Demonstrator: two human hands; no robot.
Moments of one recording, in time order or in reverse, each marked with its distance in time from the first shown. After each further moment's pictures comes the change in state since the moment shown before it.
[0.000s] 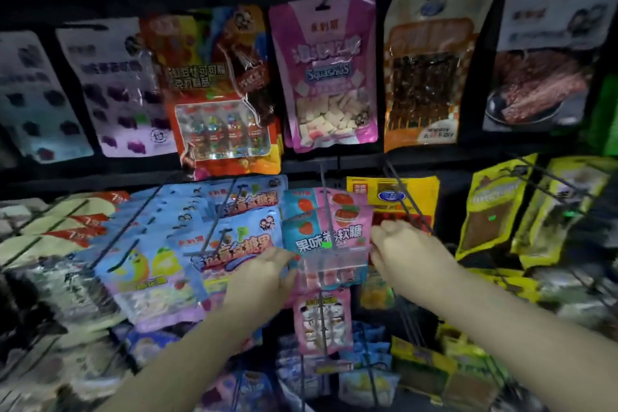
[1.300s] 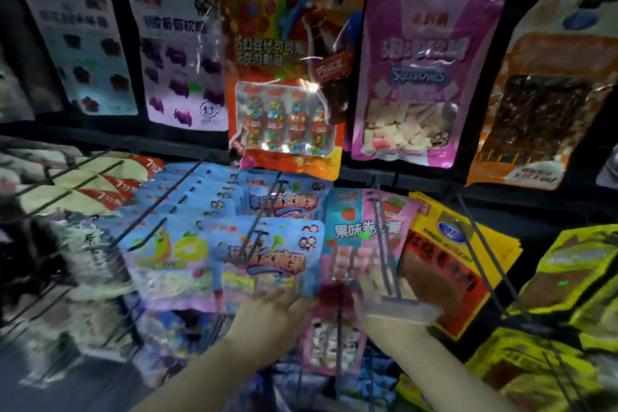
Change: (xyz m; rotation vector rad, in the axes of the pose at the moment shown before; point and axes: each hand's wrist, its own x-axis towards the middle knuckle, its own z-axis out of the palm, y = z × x) left_hand -0.019 -0.055 0.056 0.142 0.177 0.230; right_hand 0.075 -0.036 0.120 0.104 -0.171 0.032
